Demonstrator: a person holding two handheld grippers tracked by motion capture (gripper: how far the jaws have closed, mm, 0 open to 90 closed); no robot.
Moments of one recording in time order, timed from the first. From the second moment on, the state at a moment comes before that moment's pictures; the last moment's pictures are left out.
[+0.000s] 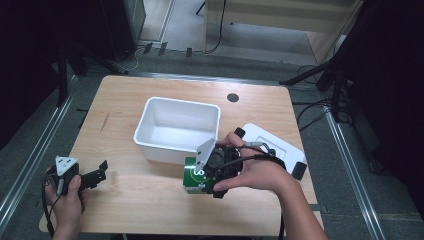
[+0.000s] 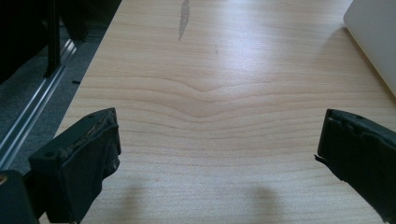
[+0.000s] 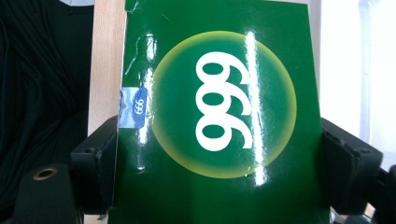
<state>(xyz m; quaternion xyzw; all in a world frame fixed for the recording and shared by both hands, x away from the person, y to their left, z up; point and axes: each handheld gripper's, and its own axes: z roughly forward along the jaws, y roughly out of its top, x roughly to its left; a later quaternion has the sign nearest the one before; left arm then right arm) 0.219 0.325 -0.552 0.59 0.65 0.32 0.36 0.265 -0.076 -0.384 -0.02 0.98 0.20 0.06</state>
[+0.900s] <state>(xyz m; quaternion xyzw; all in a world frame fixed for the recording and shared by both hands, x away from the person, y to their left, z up) 0.219 0.324 -0.552 0.59 0.65 0.32 0.36 0.300 -0.090 -0.332 0.00 0.97 0.22 0.08</state>
